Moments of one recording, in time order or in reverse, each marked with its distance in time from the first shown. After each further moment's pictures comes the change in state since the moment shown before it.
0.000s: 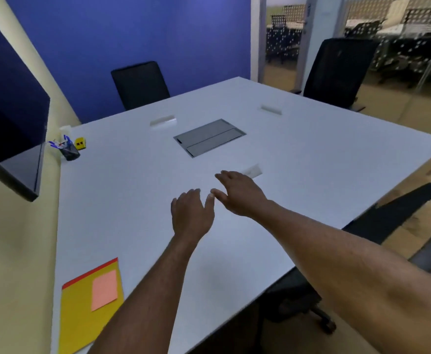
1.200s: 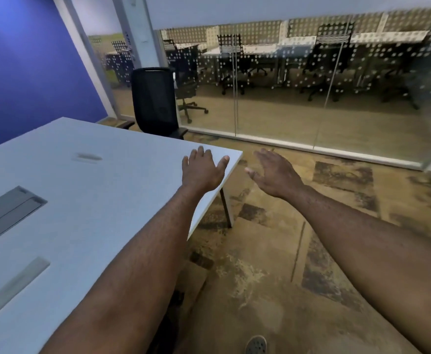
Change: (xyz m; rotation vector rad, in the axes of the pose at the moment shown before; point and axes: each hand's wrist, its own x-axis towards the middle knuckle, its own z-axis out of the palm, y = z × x) left_hand 0.054 0.698 0.275 0.076 -0.300 0.689; right_hand -0.282 0.628 -0.294 -0.146 0.209 0.742
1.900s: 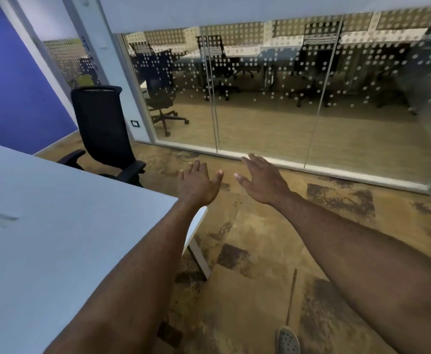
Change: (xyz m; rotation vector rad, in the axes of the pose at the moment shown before) left_hand 0.376 0.131 0.119 -0.026 -0.048 0.036; right_hand 0.344 0.245 0.035 0.057 -0.018 0.020
